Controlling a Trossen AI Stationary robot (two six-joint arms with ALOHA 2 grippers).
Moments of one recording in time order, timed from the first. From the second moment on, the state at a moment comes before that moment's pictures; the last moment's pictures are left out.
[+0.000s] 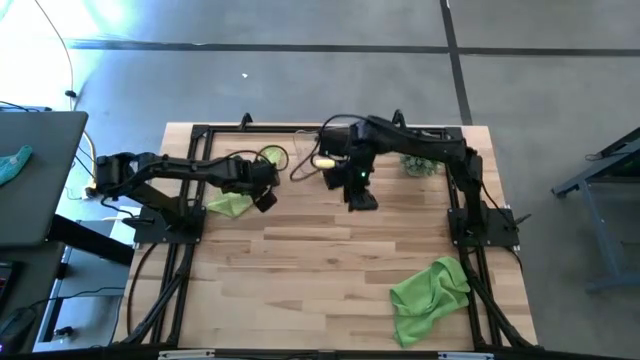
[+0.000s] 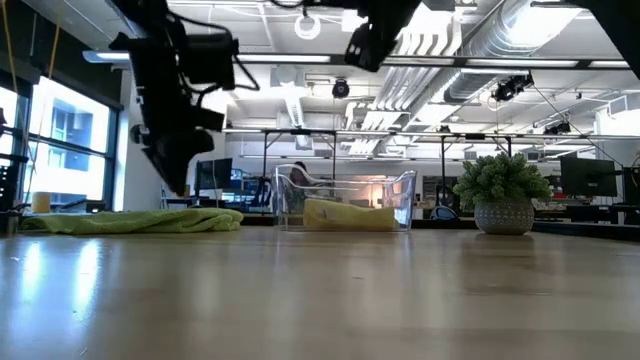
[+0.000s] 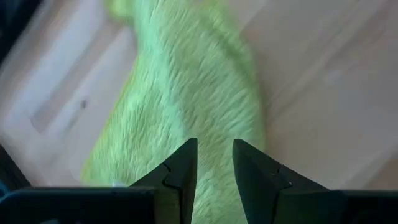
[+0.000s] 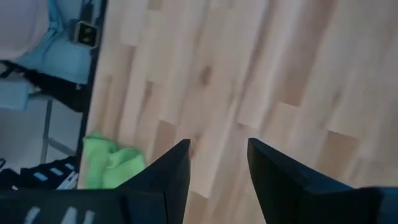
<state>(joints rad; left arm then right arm) 0.36 1.41 0.80 -0.77 -0.38 -0.44 -0.19 2.00 2.12 -1.57 -0.50 -0.42</state>
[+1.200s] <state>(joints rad) -0.19 1.58 0.58 0.06 -0.19 -0.91 0.49 1.62 1.72 -1.34 -0.24 -0.05</state>
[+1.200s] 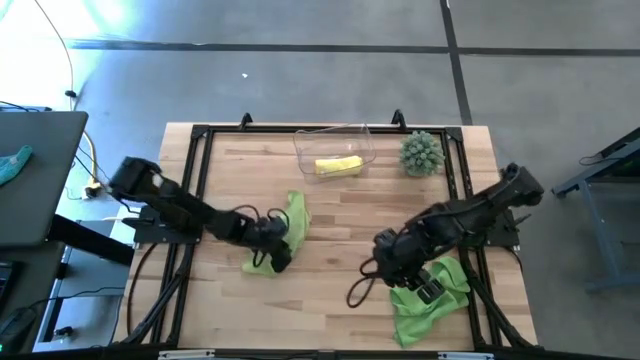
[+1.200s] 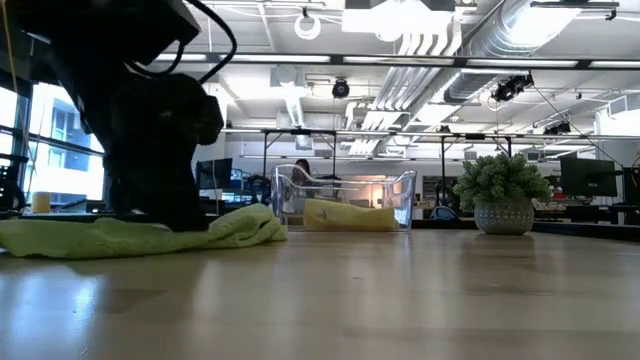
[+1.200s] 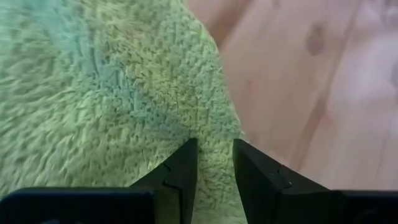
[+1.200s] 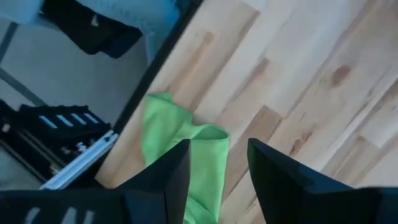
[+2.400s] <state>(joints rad) -0.27 1.72 1.07 -0.27 -0.16 -0.65 0.01 1.59 0.69 0.29 0.05 -0.19</state>
